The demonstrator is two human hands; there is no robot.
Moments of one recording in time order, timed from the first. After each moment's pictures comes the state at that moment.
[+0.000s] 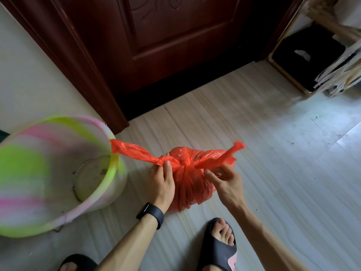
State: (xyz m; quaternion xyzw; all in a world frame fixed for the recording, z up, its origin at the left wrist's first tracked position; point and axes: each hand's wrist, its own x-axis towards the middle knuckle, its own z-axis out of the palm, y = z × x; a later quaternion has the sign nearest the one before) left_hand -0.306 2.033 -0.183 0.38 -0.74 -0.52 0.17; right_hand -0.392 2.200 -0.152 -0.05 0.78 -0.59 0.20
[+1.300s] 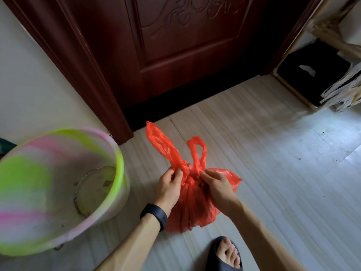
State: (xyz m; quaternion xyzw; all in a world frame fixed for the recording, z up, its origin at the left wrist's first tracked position) left_hand -0.336 2.019 -0.168 0.37 -0.61 -0.69 0.08; right_hand -0.419 2.145 -0.149 0.04 0.69 -0.61 0.38
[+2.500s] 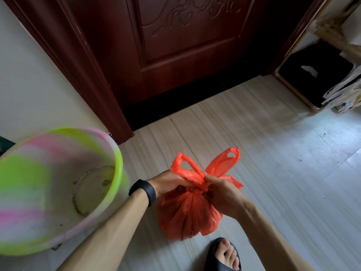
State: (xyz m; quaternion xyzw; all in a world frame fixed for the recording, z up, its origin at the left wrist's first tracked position) left_hand -0.356 1.985 -0.143 0.18 -0.58 -0.76 -0.23; right_hand -0.426 2.162 -0.140 0.12 0.51 -0.66 0.54
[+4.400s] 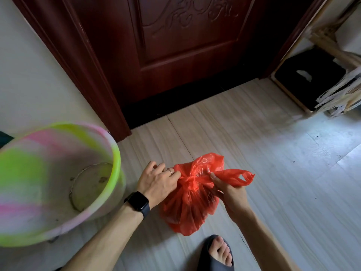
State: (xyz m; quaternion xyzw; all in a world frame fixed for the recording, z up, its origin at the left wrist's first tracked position) left_hand -0.322 1.978 -0.166 0.00 -0.99 0.04 0.15; right_hand -0.420 2.192 -0.139 0.10 0.66 -0.68 0.31
